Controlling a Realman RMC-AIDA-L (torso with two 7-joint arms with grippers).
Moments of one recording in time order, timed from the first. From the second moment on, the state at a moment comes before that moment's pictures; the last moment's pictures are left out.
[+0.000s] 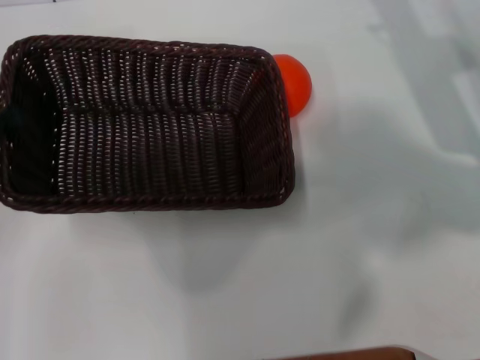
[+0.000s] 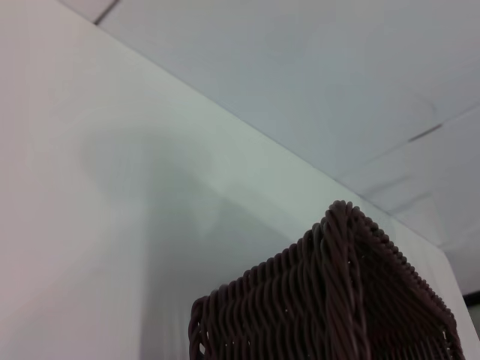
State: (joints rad) left arm -0.39 -2.16 -2.73 -1.31 2.29 -1.77 0.59; right arm 0.57 2.09 2.31 0.09 -0.47 1.44 0.55
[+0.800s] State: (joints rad) left arm -0.36 -2.13 -2.73 -1.17 2.27 -1.70 0.60; right arm 0.58 2.10 2.31 0.09 -0.47 1.44 0.55
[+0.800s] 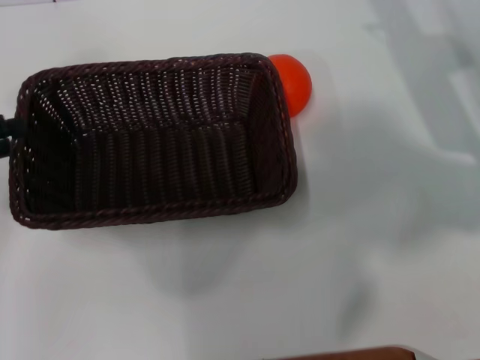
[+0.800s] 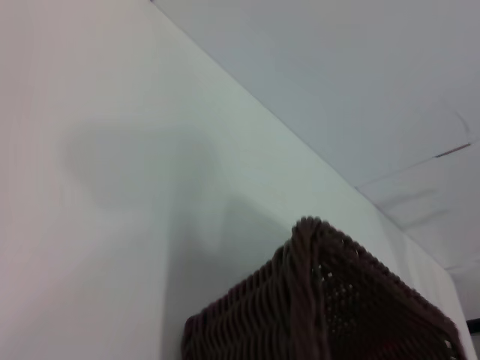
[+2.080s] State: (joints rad) left arm -0.32 -2.16 -2.87 -0.76 1.47 -1.47 1.71; right arm 0.76 1.86 2.03 0.80 -2.15 1.29 2.11
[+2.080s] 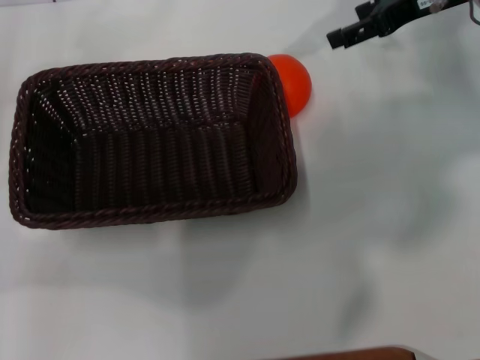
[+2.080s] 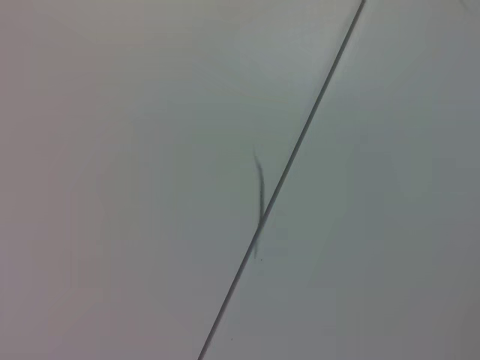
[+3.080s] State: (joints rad) left arm -0.33 -2.15 -2.87 -0.69 1.47 -1.44 1.71; right arm 0.94 2.03 2.03 0.59 -2.41 1.09 1.99
